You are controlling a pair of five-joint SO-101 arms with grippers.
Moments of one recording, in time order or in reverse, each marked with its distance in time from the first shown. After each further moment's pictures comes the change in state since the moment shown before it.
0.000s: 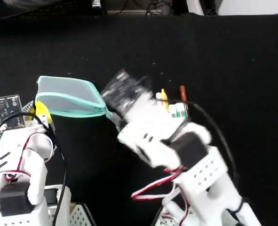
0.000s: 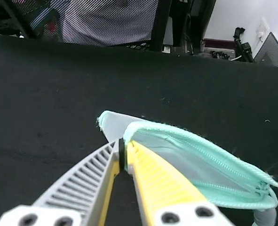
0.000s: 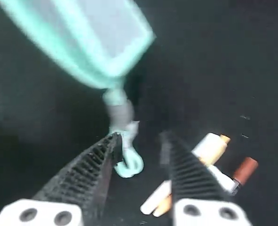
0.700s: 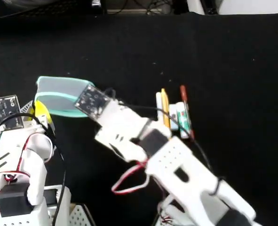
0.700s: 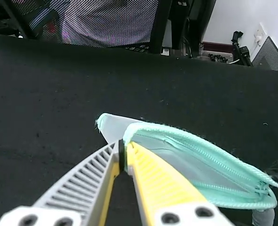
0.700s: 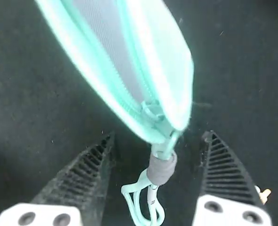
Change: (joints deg) left arm 0.0 0.0 0.0 0.0 0.6; right arm -5.4 12.5 13.0 -27.1 0.0
